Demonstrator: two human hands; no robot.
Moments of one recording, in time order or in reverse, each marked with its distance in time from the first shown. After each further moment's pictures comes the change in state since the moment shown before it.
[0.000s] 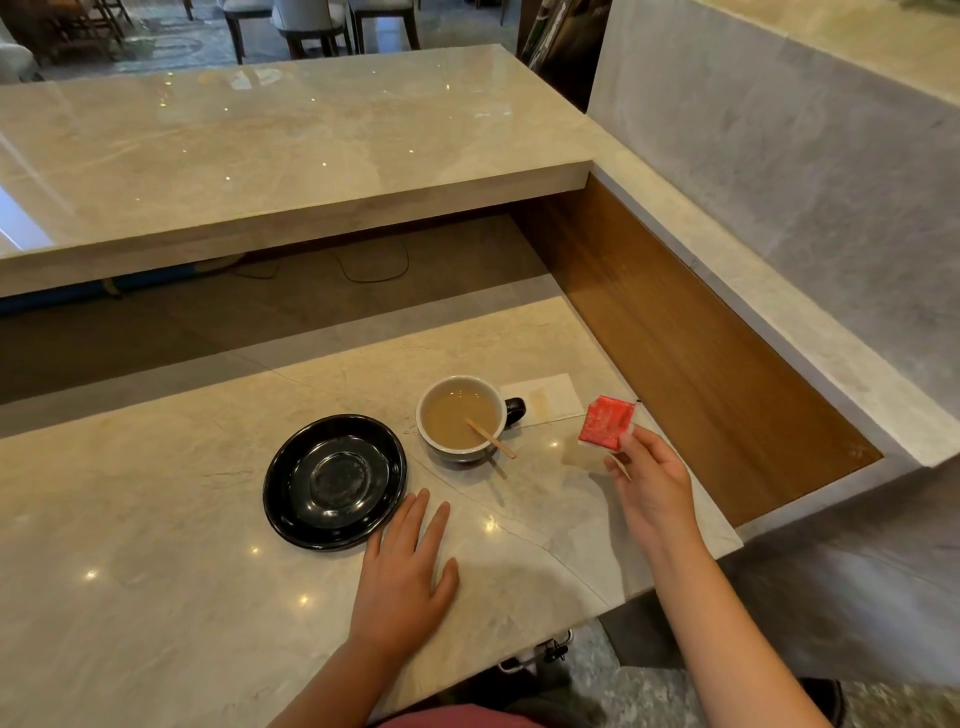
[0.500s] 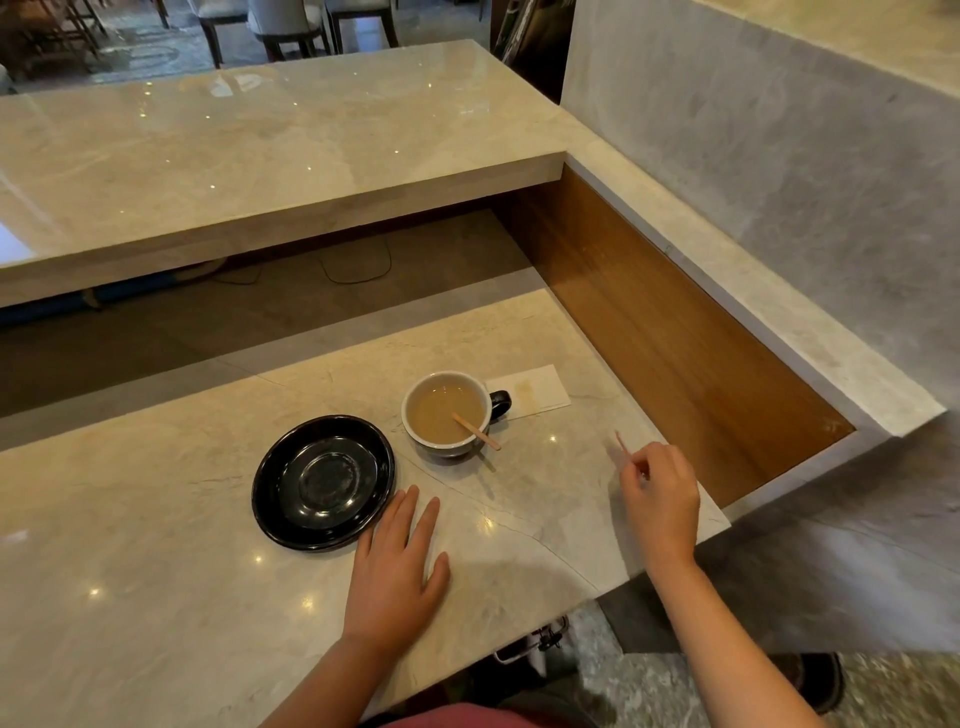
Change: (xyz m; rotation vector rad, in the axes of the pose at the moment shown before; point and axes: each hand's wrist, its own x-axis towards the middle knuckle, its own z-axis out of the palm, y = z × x) left_hand -0.001 0.001 0.001 0.042 -0.045 -0.028; right_hand 0.000 0.027 -0.043 -1.133 0.200 -0.737
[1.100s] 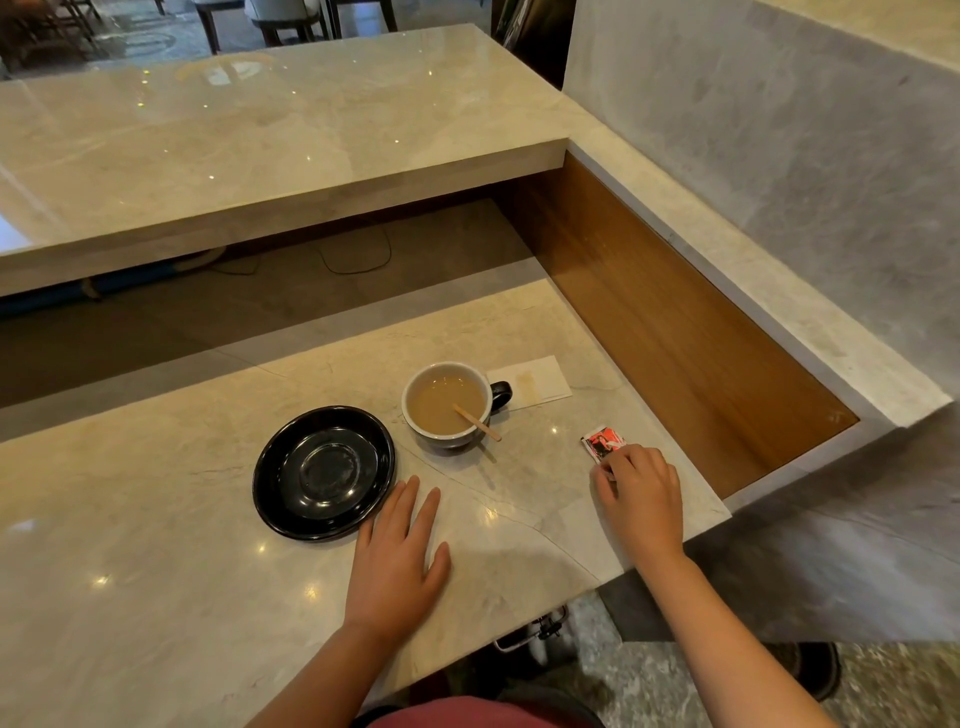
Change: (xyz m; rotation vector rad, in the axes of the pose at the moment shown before) left_hand 0.001 0.000 -0.001 -0.013 0.006 0.018; right_hand -0.009 0.004 0.009 -0.303 -0.180 -0.221
